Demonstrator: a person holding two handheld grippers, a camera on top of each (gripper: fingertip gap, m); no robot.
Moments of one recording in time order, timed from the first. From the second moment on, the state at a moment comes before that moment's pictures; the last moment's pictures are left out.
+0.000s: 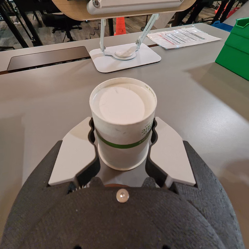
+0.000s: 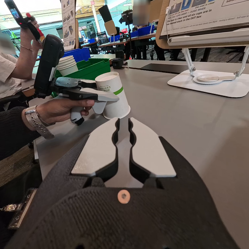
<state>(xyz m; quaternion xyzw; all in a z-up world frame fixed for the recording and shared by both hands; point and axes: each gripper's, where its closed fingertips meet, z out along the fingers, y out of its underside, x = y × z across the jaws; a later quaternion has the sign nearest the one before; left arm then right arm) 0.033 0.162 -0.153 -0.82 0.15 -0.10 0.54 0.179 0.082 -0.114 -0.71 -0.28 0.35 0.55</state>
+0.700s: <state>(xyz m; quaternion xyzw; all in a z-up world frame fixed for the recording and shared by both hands) 0.033 0.164 -0.155 -0.82 0.15 -0.10 0.54 0.180 0.082 -0.116 -0.71 -0.28 0.34 0.55</state>
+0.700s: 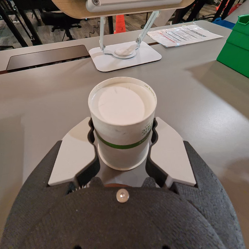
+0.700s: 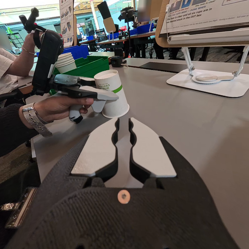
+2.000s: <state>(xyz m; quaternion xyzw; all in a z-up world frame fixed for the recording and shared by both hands) -0.122 0.070 -0.025 -0.63 -0.04 -0.01 0.77 0.006 0.033 -0.029 -0.55 -0.52 0.35 0.55</state>
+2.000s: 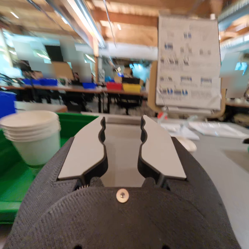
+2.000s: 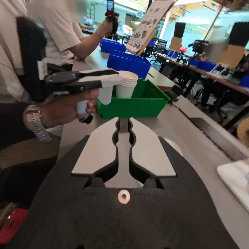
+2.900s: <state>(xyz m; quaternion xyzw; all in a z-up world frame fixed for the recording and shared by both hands) -0.286 0.058 -0.075 -0.66 -0.32 -0.06 0.68 -0.290 0.102 -0.070 -0.42 -0.80 0.14 0.42</state>
